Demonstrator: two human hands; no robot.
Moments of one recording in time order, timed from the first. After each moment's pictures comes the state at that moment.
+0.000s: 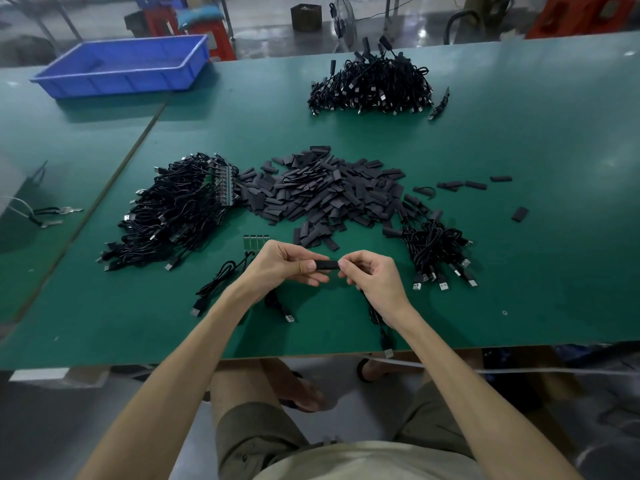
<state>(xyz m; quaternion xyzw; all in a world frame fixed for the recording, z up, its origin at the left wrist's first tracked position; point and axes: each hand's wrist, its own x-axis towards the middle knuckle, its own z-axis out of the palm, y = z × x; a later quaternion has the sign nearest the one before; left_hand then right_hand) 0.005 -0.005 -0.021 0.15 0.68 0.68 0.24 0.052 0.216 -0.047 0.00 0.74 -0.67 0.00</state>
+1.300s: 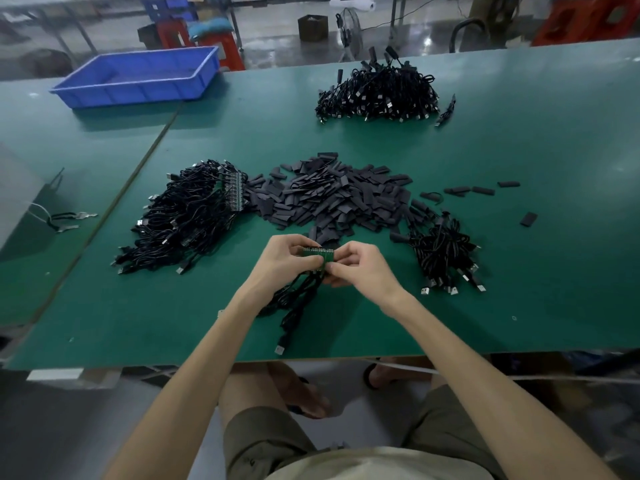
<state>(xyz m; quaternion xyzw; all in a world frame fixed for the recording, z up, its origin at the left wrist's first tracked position) 0.020 0.005 0.015 0.01 0.85 0.52 0.10 0.040 0.190 -0.013 0.00 0.74 -0.66 0.10</state>
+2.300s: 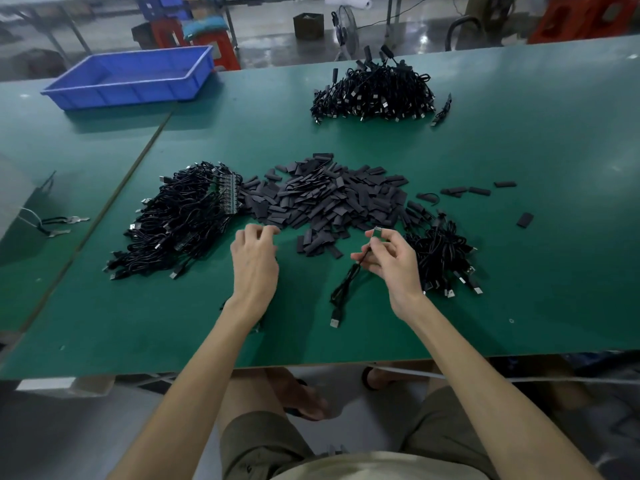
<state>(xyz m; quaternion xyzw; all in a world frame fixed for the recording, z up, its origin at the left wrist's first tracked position) 0.001 -0.008 -0.017 0.00 0.98 0.17 -0.14 0.030 0.225 -0.032 0.11 0.64 -0.76 -0.04</state>
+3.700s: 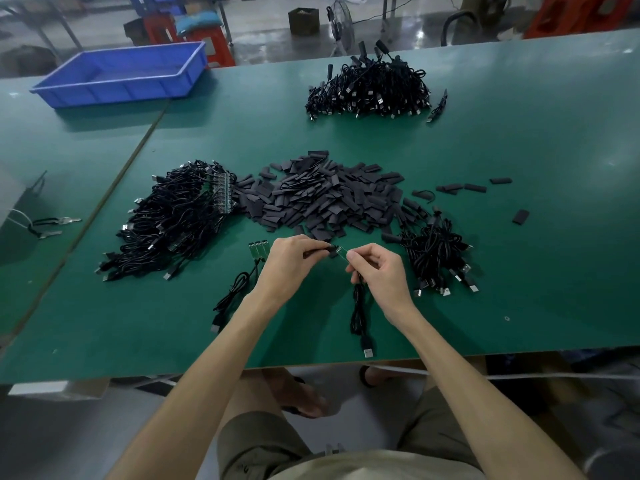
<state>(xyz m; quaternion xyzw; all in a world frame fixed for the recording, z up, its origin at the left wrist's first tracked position) 0.001 0.029 -0.012 0.19 0.91 0.35 -0.09 0.035 0.220 -0.053 0.02 0.72 -0.69 -0.05</state>
